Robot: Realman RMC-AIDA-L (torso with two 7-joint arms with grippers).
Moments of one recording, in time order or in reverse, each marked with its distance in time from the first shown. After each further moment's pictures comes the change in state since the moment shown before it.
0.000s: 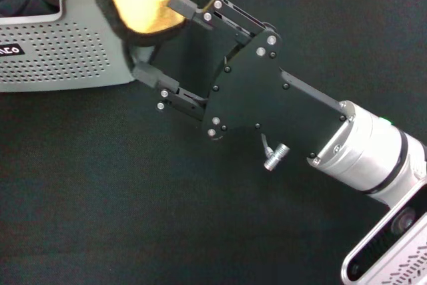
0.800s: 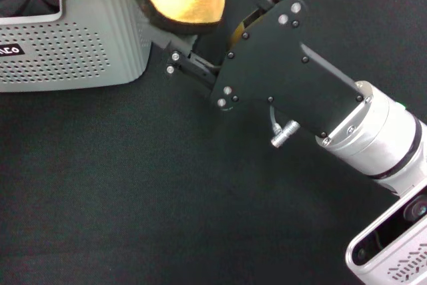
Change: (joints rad) left arm 0.001 -0.001 0.131 -0.053 0.021 -0.086 0.065; right arm 0.008 0.000 0.006 -0.010 0.069 -0.048 -0.054
